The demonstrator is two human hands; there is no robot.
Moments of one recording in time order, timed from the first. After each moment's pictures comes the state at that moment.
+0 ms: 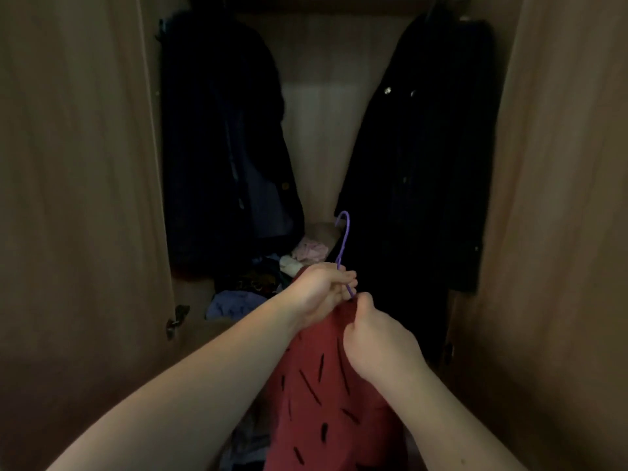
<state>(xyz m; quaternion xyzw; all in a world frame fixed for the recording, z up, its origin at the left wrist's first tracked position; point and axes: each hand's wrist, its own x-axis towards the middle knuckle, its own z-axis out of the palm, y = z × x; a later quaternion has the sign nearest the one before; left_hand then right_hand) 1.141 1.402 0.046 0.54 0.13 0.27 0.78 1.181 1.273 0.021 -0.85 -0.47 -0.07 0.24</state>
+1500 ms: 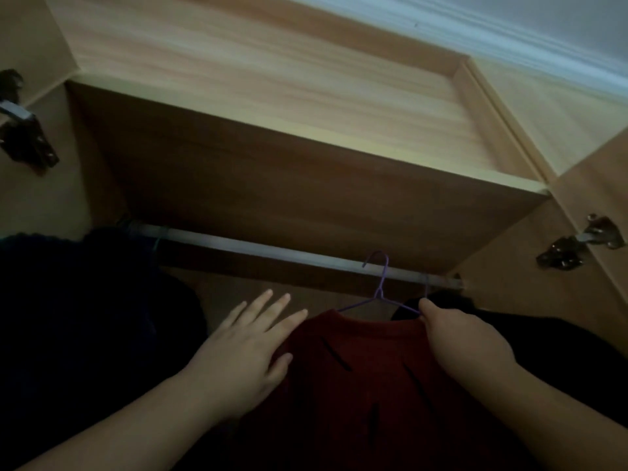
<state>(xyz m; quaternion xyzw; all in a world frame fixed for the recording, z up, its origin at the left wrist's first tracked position) 1.307 1.794 0.419 0.81 0.11 0.51 -0.27 1.520 1.566 0.467 -0.78 -0.25 -0.54 0.16</state>
